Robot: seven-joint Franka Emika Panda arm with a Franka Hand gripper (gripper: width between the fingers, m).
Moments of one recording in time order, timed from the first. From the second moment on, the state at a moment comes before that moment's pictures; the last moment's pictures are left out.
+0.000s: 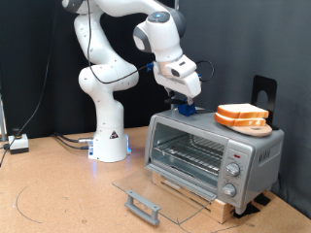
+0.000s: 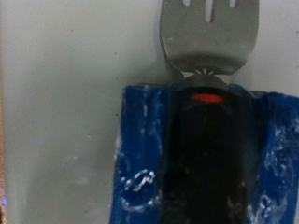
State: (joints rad) arm 0.32 -0.73 0.03 -2.80 0.47 2.04 -0.87
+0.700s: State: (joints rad) arm 0.36 -0.65 0.07 -2.81 0.51 2.14 -0.88
